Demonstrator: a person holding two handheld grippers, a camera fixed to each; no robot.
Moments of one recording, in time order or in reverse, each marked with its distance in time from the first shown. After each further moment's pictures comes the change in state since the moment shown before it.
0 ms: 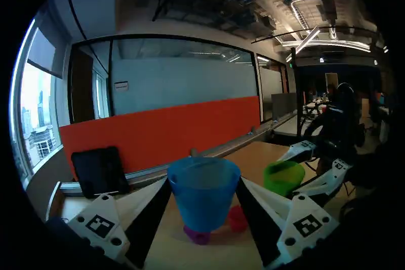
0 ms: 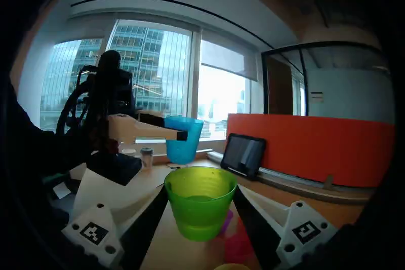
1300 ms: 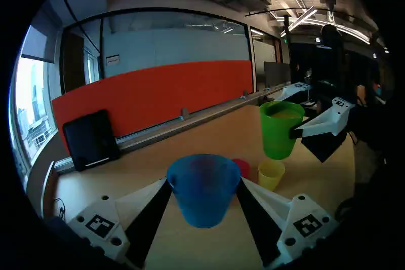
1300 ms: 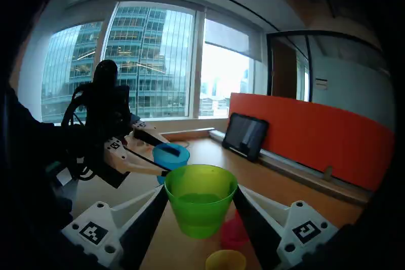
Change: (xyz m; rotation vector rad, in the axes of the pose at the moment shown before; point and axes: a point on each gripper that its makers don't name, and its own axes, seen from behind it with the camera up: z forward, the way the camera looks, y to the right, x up) left arm -0.109 0.020 -0.008 -0.059 -0.204 0.020; right arm -0.025 0.002 -0.014 0.030 -0.179 -0.022
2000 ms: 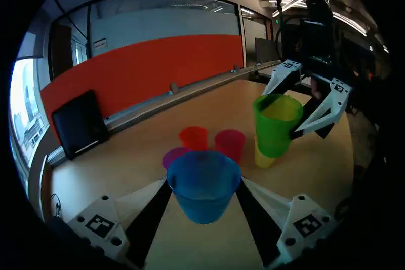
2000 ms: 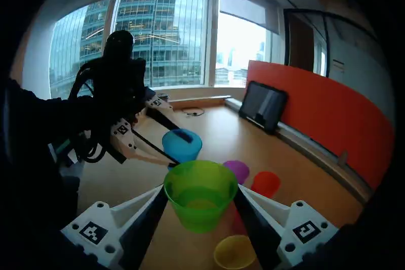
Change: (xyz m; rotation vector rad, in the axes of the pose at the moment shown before) left arm -0.052 0.009 0.008 -0.072 -0.156 0.032; right arm -0.051 -0.020 0.016 0.110 -0.224 -0.014
